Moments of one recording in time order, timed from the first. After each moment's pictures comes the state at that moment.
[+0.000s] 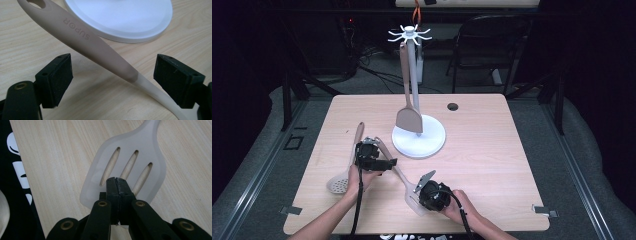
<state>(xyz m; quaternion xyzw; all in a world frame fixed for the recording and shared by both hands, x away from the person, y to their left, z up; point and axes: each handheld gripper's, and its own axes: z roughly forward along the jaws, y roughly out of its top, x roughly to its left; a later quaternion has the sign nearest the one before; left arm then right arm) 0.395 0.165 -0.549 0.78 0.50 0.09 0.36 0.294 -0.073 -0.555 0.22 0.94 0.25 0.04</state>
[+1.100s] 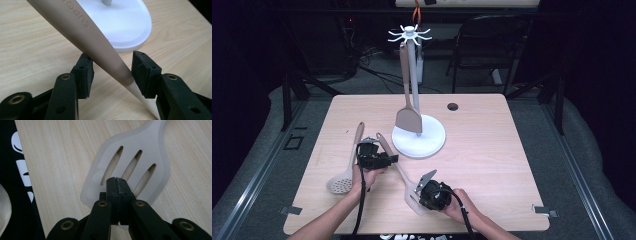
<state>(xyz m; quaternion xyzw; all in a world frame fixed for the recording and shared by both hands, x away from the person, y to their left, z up) 0.395 0.166 -0.550 0.76 0.49 0.04 0.43 0.297 -0.076 -0.554 0.21 0.94 0.25 0.03</state>
